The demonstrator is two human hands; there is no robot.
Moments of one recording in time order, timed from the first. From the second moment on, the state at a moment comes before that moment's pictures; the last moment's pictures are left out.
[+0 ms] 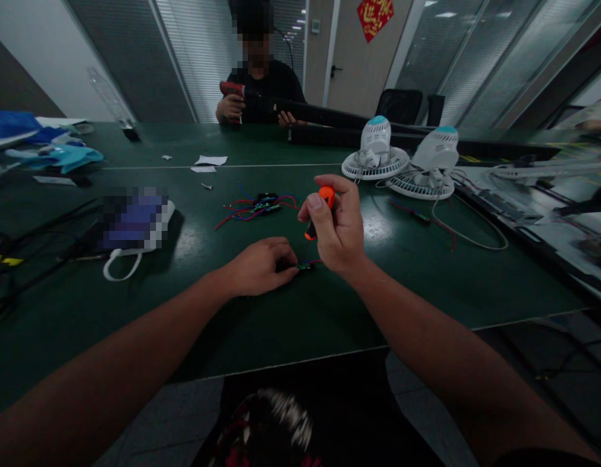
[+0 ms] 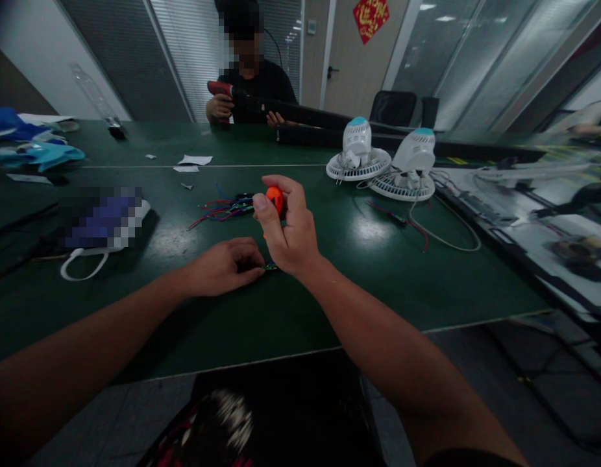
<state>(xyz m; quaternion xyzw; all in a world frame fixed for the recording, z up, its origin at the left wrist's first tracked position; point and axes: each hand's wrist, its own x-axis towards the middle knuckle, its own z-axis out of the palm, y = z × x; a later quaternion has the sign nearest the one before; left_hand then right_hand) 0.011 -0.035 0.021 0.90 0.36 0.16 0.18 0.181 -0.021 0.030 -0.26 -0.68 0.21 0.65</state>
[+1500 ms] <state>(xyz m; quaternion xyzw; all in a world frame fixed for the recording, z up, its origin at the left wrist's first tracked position) -0.019 0.059 0.026 0.78 0.62 0.07 0.11 0.175 -0.002 0.025 -0.24 -0.54 0.27 0.76</state>
